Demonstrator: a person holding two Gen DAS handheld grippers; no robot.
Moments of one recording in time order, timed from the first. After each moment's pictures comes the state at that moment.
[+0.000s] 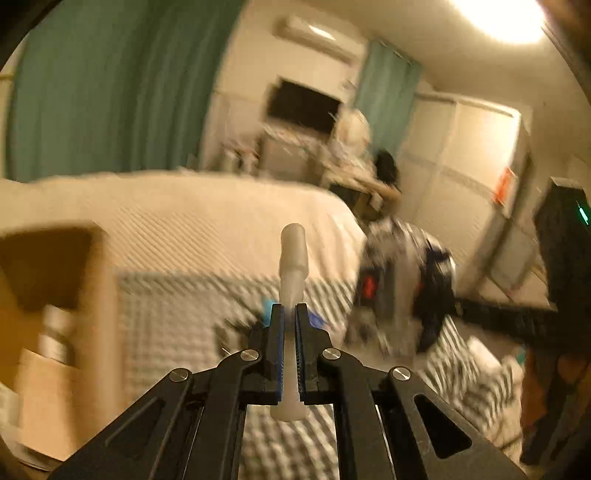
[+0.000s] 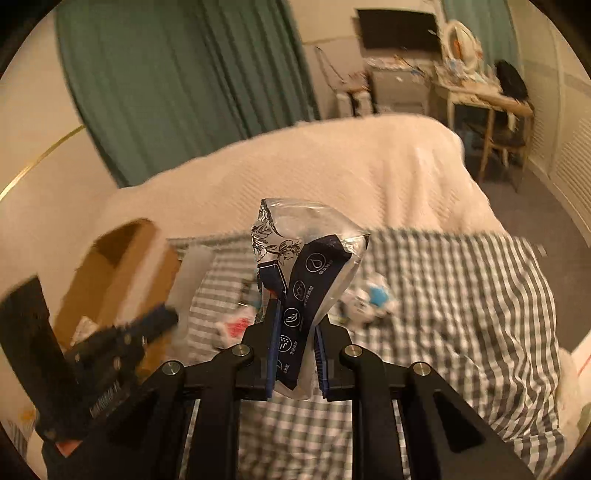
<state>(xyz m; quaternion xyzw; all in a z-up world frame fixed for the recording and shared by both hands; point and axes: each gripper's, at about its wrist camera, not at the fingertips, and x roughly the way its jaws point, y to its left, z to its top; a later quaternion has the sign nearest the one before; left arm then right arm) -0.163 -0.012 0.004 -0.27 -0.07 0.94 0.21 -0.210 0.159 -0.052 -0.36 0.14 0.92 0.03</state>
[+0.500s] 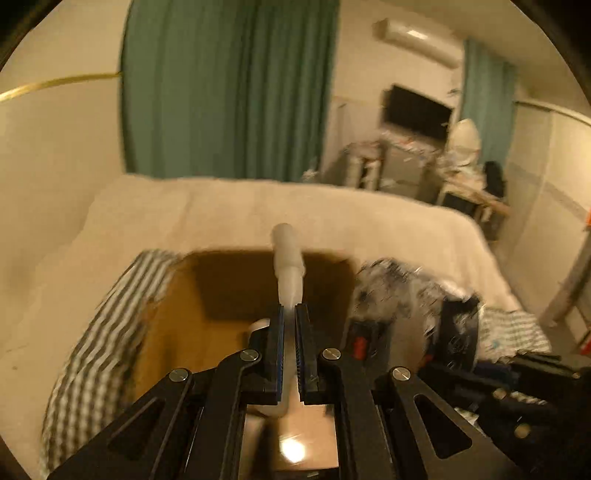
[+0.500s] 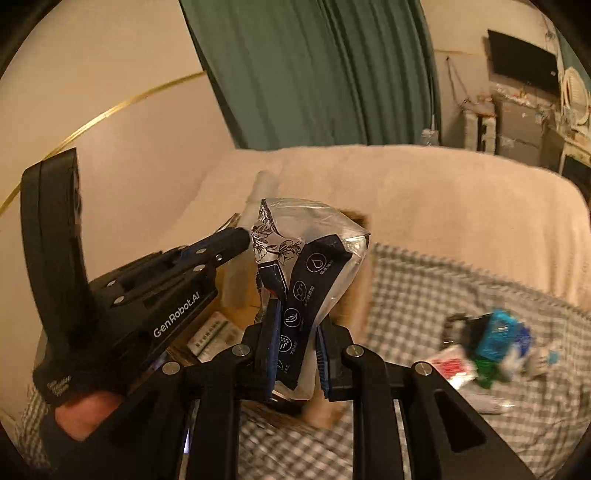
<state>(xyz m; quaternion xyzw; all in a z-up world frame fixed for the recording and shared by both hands) -0.180 -0.203 0.018 -0.32 -0.05 0.95 -0.01 -0.294 -0.078 -0.022 -0.37 0.08 0.91 -0.16</state>
